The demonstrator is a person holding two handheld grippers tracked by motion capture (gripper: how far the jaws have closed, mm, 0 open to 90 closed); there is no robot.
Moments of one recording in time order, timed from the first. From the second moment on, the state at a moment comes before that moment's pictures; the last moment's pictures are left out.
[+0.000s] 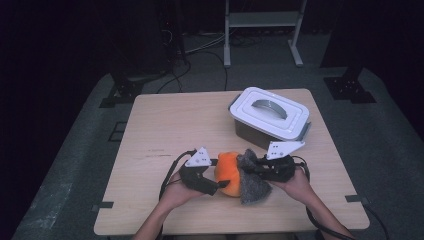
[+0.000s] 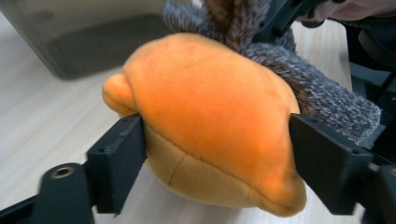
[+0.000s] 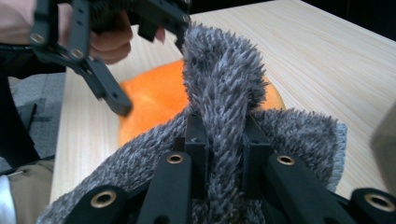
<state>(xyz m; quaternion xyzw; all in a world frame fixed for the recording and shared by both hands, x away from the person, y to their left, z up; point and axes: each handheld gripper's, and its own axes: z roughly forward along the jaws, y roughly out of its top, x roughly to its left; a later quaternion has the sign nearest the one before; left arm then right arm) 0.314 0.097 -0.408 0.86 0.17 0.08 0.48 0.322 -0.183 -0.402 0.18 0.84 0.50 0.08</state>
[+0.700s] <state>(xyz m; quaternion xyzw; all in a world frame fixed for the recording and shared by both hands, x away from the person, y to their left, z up) 0.321 0.080 -0.404 0.87 0.12 0.10 0.47 0.331 -0.202 -0.396 0.19 0.85 0.49 0.07</state>
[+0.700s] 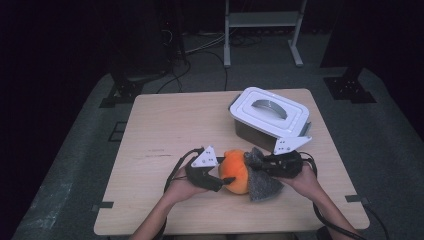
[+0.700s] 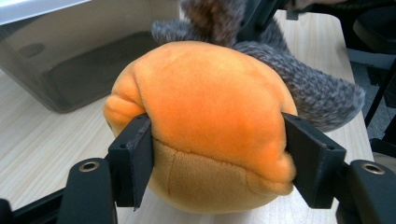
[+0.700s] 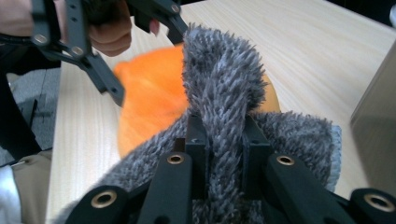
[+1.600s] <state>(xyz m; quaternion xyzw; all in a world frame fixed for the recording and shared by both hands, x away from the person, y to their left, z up) 0.319 0.069 -0.398 0.87 0.14 0.10 0.46 0.315 -0.184 -0.374 0.14 0.86 0.47 0.09</state>
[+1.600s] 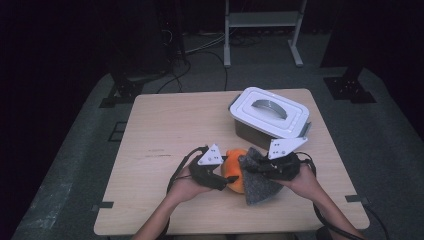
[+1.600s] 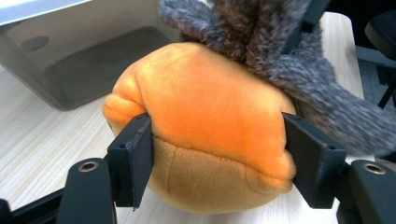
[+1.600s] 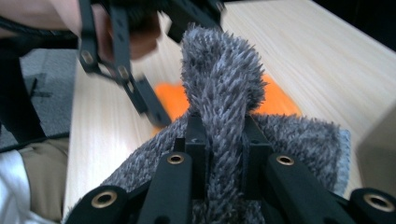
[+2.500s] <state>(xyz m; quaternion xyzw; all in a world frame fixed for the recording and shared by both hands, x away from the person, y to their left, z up) 0.312 0.081 -0.406 0.87 0.11 0.12 0.46 0.345 -0.172 -0.375 0.16 0.86 0.48 0.07</state>
